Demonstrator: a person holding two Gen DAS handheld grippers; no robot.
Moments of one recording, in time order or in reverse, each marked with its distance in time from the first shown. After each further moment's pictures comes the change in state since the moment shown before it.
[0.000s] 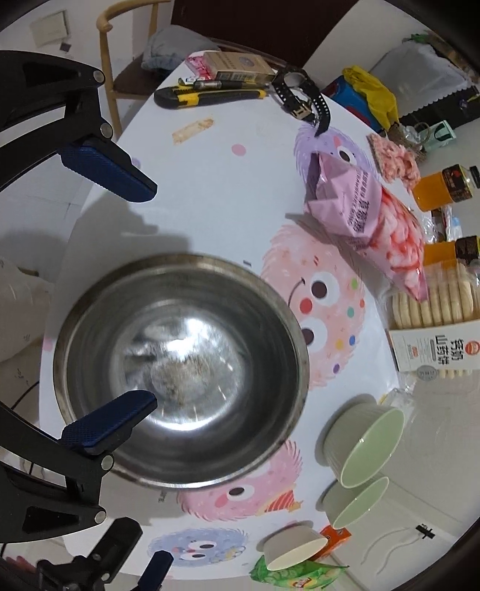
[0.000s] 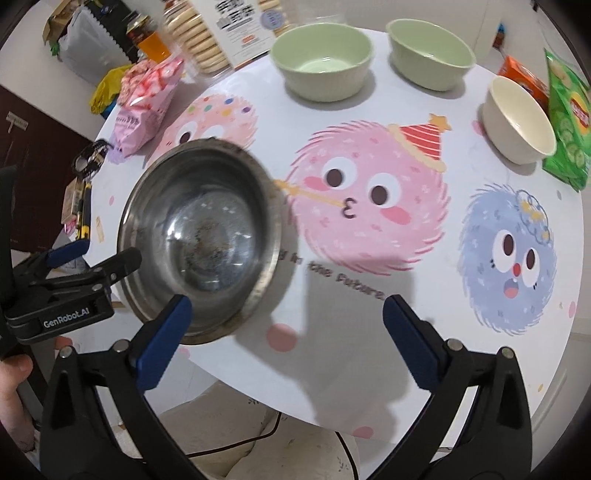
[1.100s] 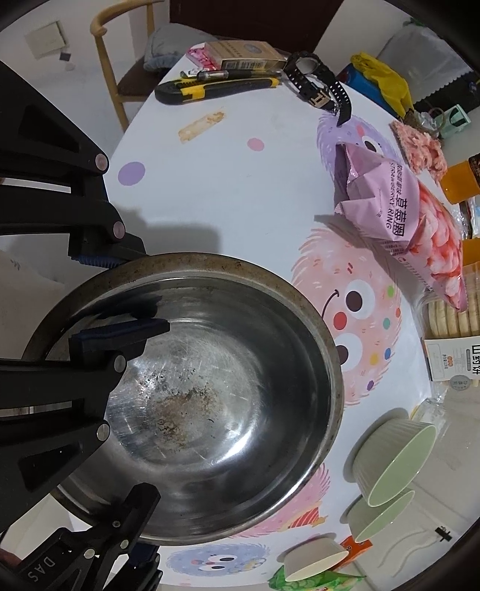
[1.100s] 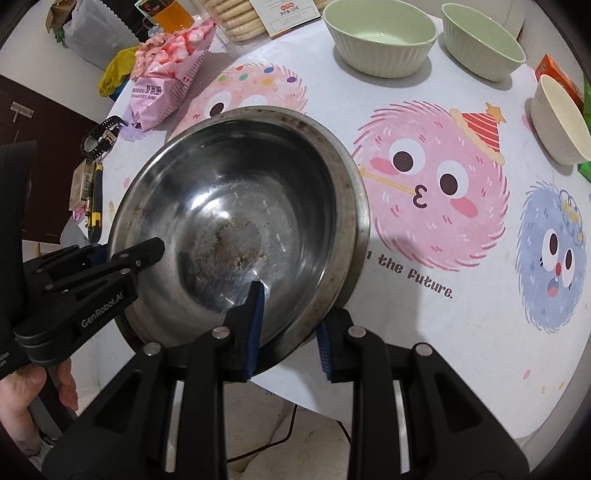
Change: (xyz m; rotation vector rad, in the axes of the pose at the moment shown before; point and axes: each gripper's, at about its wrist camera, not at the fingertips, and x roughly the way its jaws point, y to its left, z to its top) left arm 0.029 0.020 0.002 0.036 0.120 -0.007; right arm 0.040 0.057 0.004 -0.041 0.097 0.046
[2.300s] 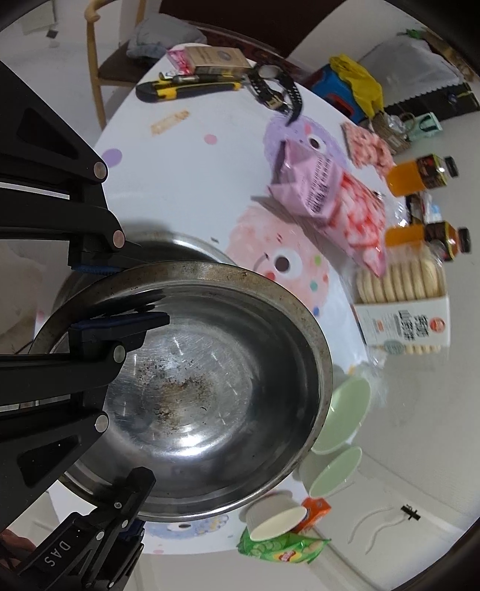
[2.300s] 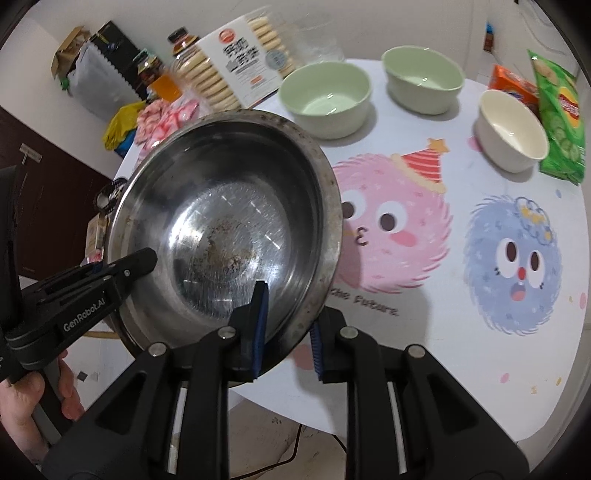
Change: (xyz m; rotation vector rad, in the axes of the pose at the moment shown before) left arm -0.053 -0.019 0.004 -0.026 -0.183 -0.065; right arm -0.051 -0.034 -0.009 0.066 -0.189 0.042
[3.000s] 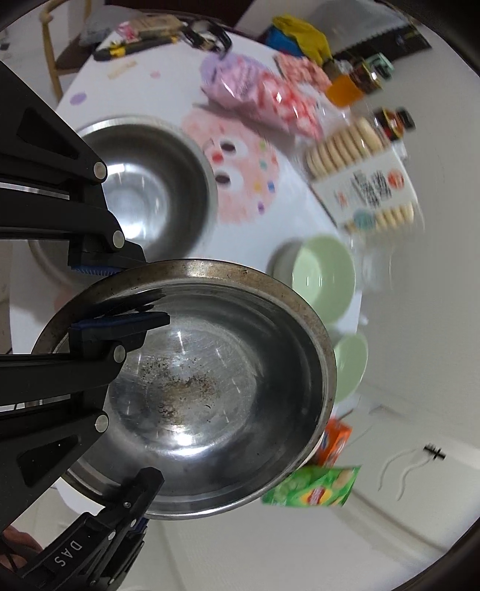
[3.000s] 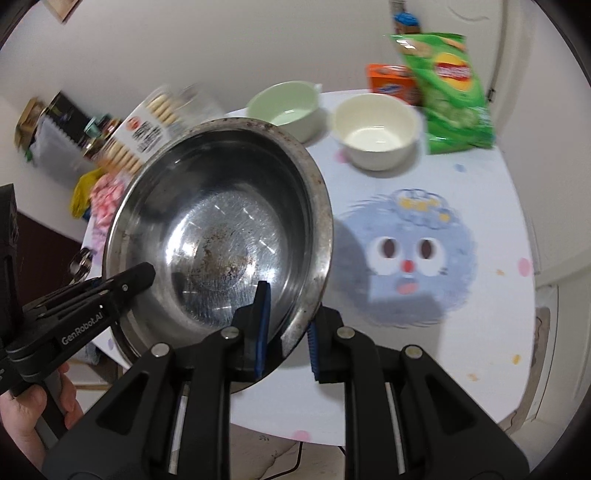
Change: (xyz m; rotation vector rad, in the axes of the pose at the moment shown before) left arm -0.020 -0.122 0.018 0.161 -0.059 -0.096; right arm -0.076 -0.104 -0.009 0.185 -0.152 -0.085
